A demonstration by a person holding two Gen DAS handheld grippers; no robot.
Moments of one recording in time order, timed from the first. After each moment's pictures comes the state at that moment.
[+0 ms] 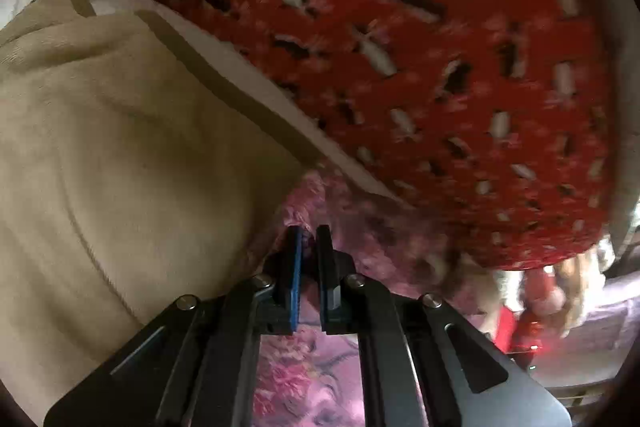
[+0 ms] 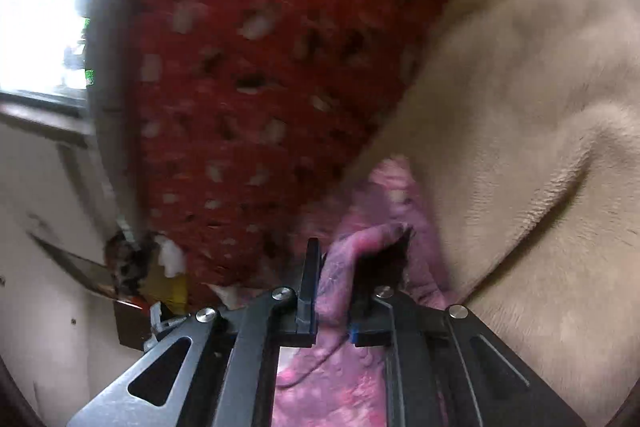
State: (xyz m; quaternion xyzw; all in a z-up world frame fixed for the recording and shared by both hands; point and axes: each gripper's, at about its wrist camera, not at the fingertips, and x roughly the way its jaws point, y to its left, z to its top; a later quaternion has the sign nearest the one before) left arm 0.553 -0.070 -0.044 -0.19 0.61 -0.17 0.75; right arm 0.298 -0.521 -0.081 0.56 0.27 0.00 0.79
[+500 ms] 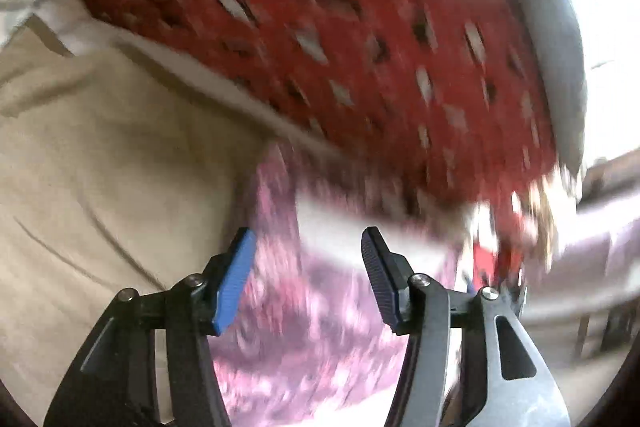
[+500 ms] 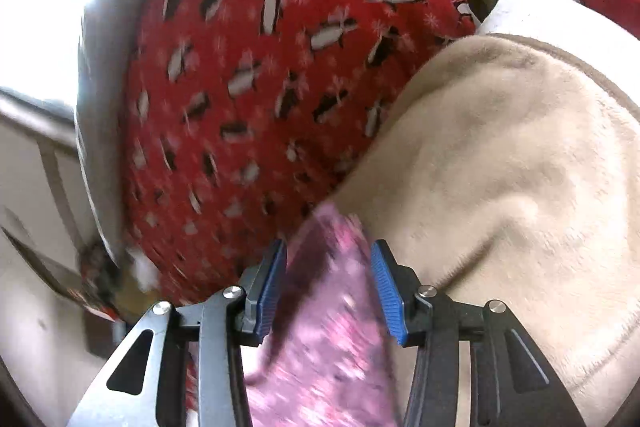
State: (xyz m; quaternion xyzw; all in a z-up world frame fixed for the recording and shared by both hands) left arm 0.517 -0.035 -0.004 -0.15 0.61 -0.31 0.72; right arm 0.262 -0.547 -0.053 0.50 0.26 -0.06 0.82
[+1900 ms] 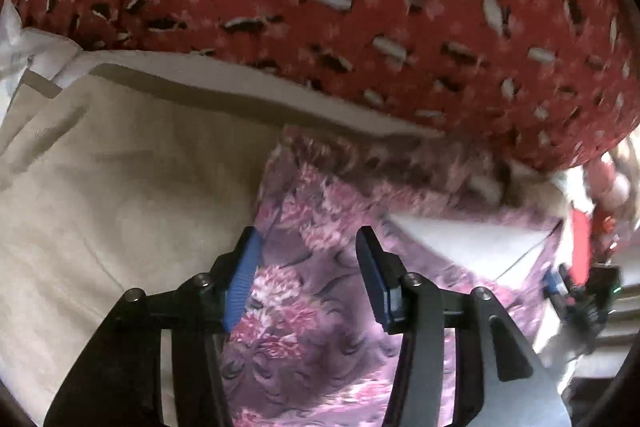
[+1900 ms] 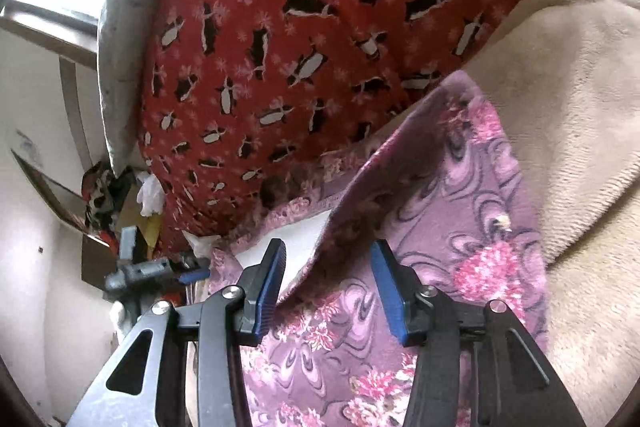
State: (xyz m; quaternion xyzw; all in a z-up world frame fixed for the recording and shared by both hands) left arm 0.534 -0.102 -0.042 0.01 0.62 -0.22 0.76; right arm 0.306 -0.467 -0.069 0.45 0.30 0.04 0.84
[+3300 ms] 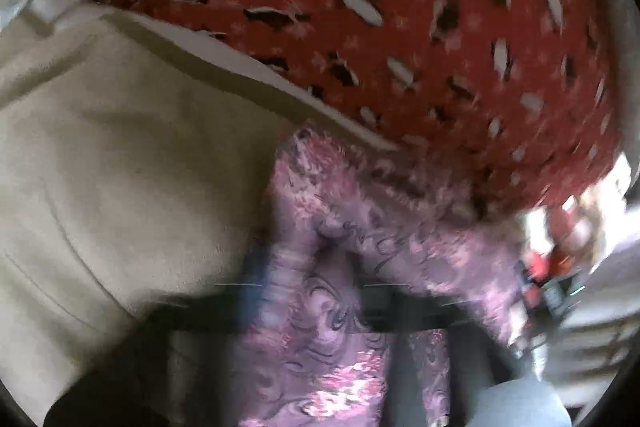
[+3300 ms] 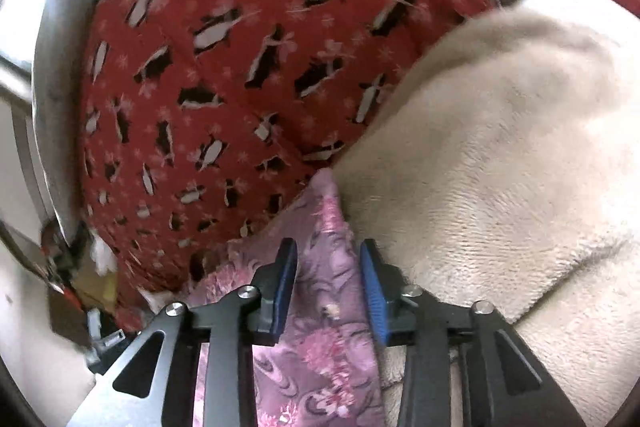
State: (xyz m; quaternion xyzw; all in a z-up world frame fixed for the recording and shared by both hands) left arm 0.540 -0.082 -0.055 -0.08 0.61 -0.23 0.76; right arm 0.306 -0.541 -0.077 0.44 0.28 -0.08 0.85
